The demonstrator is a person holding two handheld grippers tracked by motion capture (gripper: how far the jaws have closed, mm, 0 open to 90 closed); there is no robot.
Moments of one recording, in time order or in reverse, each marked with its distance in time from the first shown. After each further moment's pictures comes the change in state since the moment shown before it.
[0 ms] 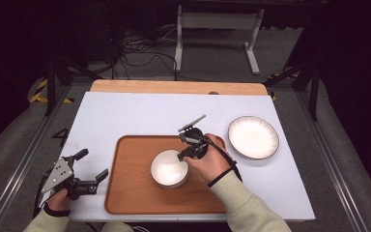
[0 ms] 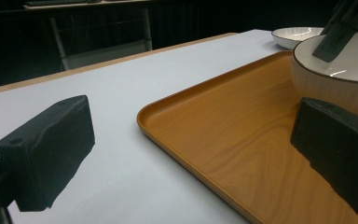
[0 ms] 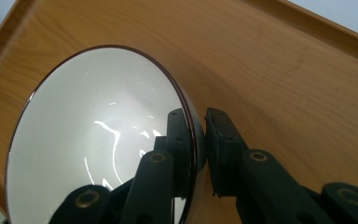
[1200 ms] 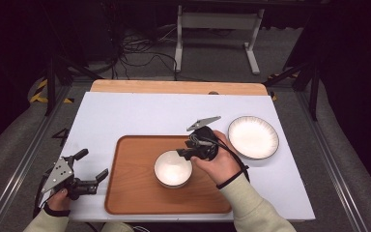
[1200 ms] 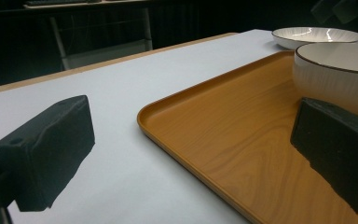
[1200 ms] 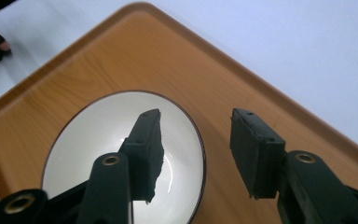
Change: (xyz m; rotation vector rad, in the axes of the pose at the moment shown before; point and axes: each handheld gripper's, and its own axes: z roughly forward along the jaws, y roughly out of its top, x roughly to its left) left arm 0.000 0.000 0.000 -0.001 0.003 -0.003; right arm -0.007 -0.016 -0.035 -0.295 0.041 -0.218
